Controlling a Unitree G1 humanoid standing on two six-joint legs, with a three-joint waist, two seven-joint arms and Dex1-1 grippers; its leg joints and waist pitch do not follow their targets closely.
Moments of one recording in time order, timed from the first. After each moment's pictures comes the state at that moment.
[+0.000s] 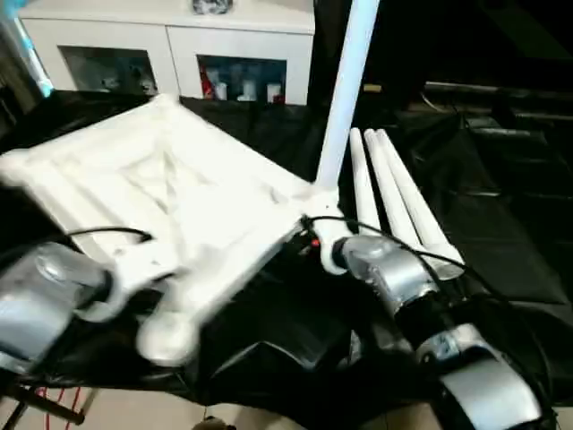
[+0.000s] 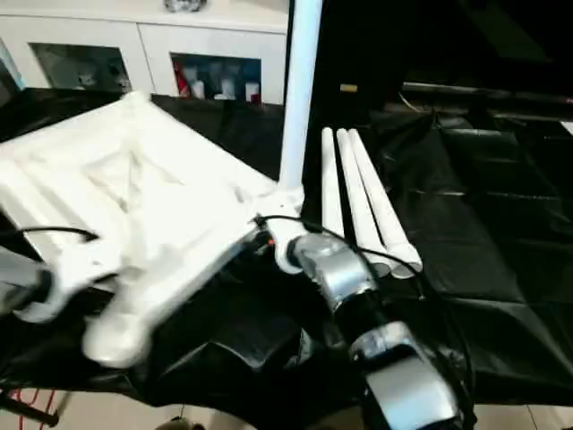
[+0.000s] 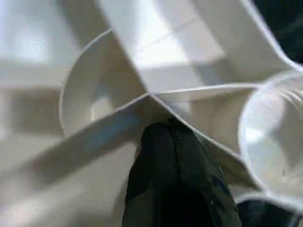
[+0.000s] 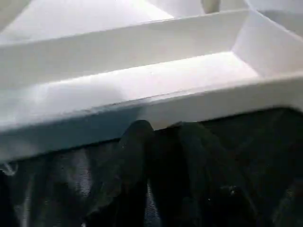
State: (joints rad) left arm -0.29 0.87 -0.34 -0.19 -0.02 0.80 -1.13; right arm -0.71 -0.06 0.23 0.73 0.04 0.42 0.53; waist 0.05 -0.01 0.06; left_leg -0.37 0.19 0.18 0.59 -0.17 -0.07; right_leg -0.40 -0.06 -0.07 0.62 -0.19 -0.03
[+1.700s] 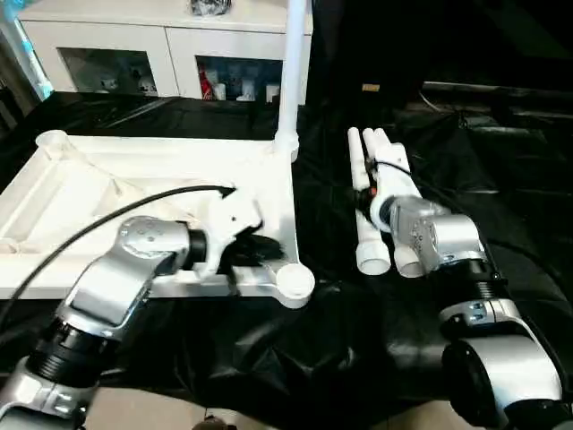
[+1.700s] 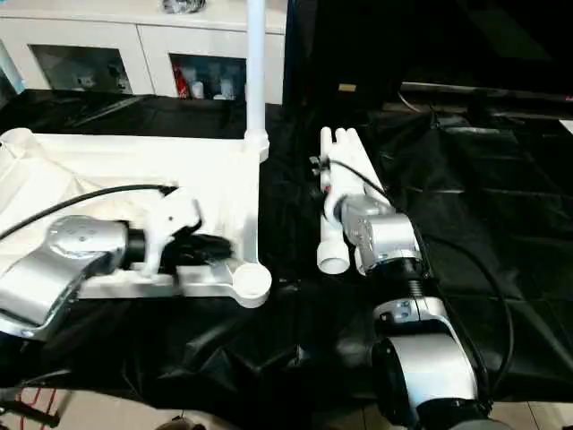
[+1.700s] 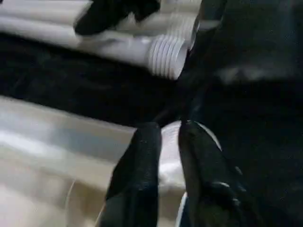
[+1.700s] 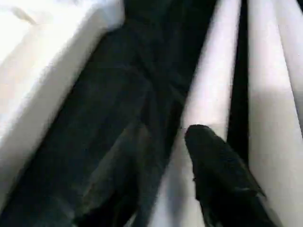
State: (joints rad) left arm -0.46 0.52 -0.27 -0.11 -0.18 0.59 -1.00; right arm -0.80 -0.14 -0.07 0.68 0.10 0.66 0.18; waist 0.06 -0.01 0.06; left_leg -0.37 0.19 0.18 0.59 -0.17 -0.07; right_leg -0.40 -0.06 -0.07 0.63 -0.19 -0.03
